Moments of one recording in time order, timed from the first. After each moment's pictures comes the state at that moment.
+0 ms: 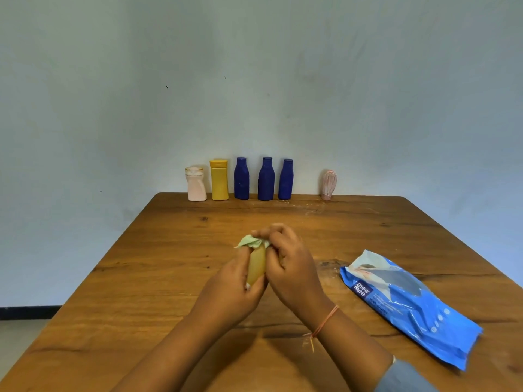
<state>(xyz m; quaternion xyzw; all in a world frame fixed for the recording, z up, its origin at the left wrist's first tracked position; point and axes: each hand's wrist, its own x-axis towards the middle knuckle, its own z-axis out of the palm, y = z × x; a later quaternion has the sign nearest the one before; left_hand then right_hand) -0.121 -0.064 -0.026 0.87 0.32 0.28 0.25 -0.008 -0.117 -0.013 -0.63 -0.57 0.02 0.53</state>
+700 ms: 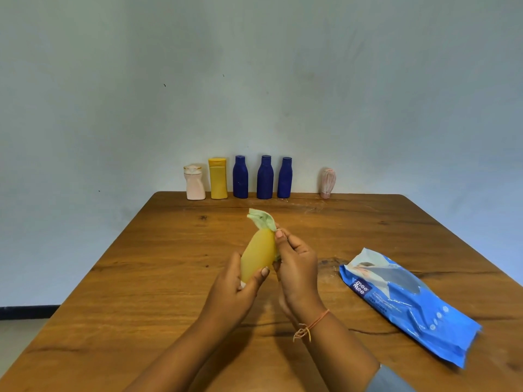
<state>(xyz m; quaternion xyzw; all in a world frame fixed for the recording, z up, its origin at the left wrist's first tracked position) -0.114 -0.063 -0.049 0.78 0.33 0.36 0.38 -0.014 -0.101 -0.023 -0.51 -0.23 0.30 0.78</state>
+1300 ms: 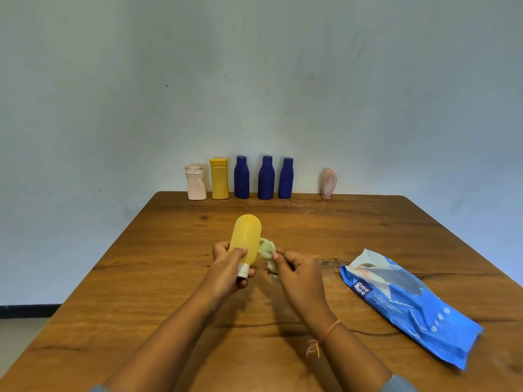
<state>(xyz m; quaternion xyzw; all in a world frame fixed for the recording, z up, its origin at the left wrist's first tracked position) -0.106 -0.040 -0.027 0.55 0.38 0.32 0.67 0.009 -0.113 -0.052 -0.66 -0.42 0.16 0.60</state>
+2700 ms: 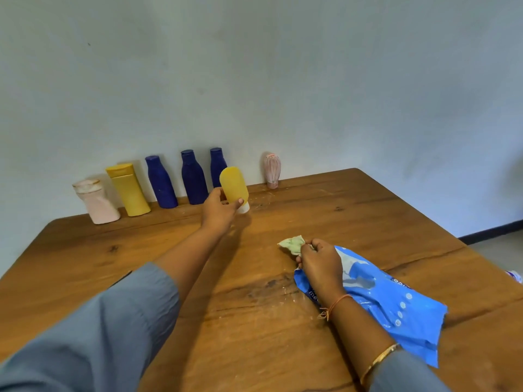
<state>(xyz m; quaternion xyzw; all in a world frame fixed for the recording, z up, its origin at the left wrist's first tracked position) 0.131 0.084 -0.042 0.74 0.41 0.32 0.42 0.196 -0.095 -0.099 -0.79 -0.15 0.16 0.57</state>
